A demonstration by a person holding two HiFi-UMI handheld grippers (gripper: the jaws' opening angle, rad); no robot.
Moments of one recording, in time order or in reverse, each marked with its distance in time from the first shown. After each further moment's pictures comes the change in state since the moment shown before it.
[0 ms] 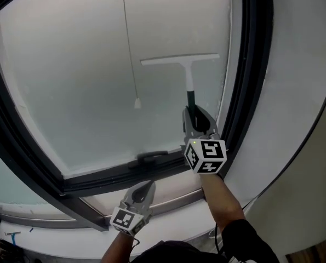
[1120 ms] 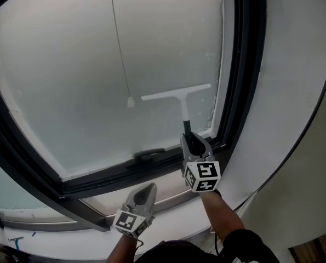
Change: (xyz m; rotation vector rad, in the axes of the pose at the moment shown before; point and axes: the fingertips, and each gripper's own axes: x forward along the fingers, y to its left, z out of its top) left arm -0.003 -0.009 -0.019 -0.048 0.021 -0.009; right arm -0.060 0.001 -0.102 0.032 0.195 -0.014
